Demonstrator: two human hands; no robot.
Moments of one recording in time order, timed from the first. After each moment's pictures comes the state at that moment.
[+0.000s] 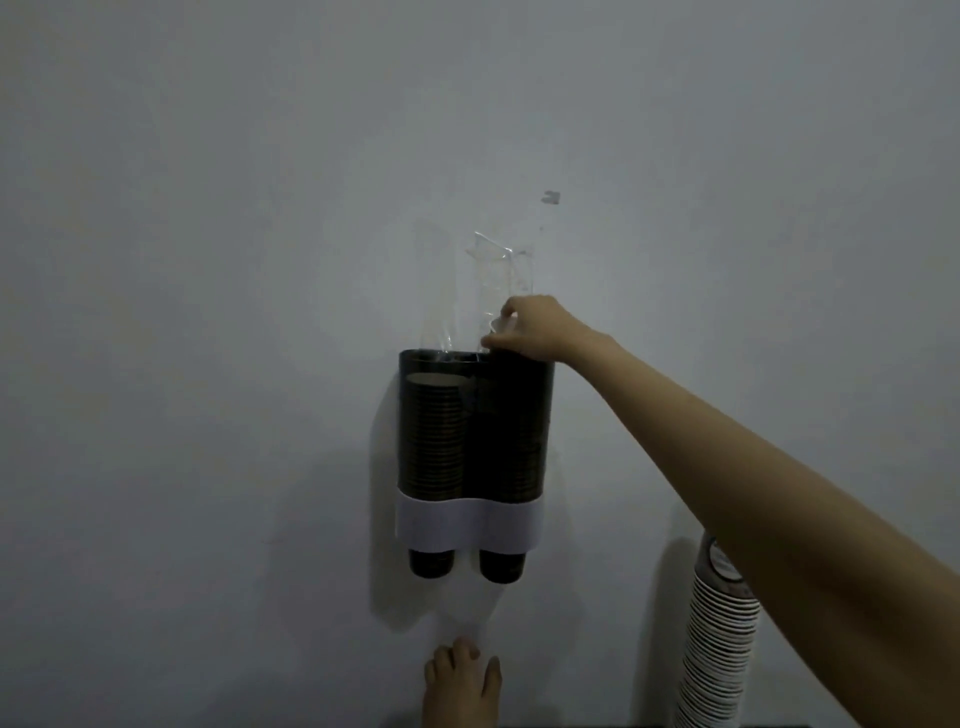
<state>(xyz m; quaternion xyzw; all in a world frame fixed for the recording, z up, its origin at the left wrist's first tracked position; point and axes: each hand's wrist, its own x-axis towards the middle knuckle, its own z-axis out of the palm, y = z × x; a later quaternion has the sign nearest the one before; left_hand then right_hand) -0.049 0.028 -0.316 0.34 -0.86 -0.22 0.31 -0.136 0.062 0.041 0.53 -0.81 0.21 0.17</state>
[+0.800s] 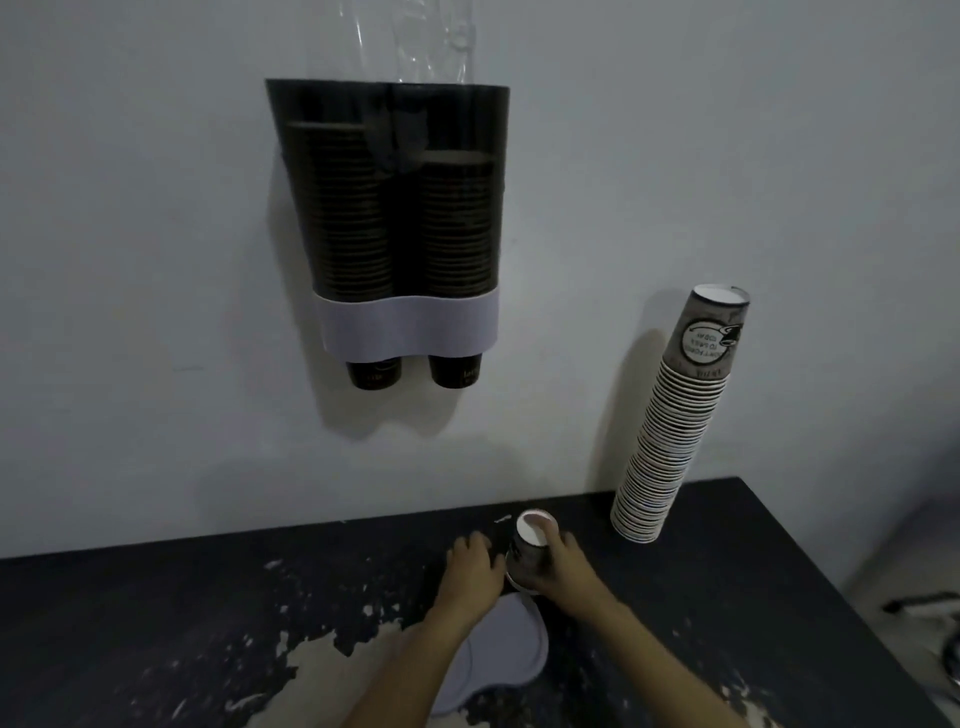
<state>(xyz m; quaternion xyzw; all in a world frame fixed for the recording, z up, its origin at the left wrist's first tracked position) -0.053 0.074 -0.400 0.35 -0.86 -0.37 0.01 -0.151 0.174 -0.423 0.34 -0.85 0.30 -0.26</state>
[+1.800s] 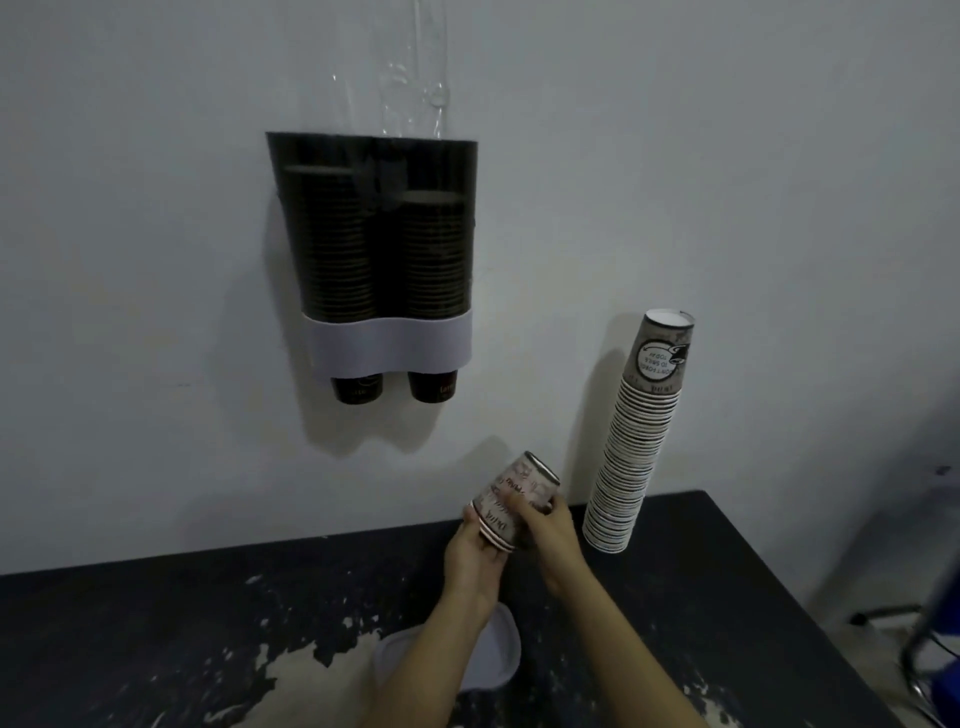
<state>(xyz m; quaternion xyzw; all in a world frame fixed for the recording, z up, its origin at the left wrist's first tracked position) -0.064 0.118 -0.334 0.34 -0.29 -0.87 0.22 -0.140 0.170 -0.355 0.09 -0.62 0.72 -0.30</state>
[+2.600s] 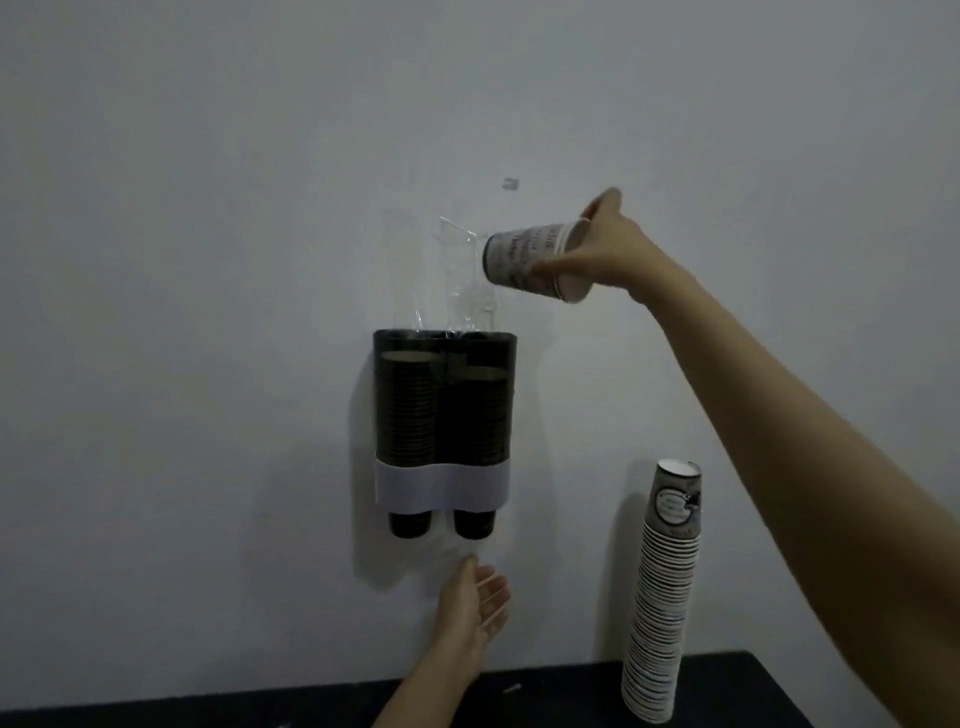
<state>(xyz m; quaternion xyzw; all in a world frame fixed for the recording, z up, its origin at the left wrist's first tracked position) -0.020 0.091 -0.217 0.34 -0.39 -0.82 0.24 -0.119 0.176 0.078 0.44 -0.77 0.44 0.14</state>
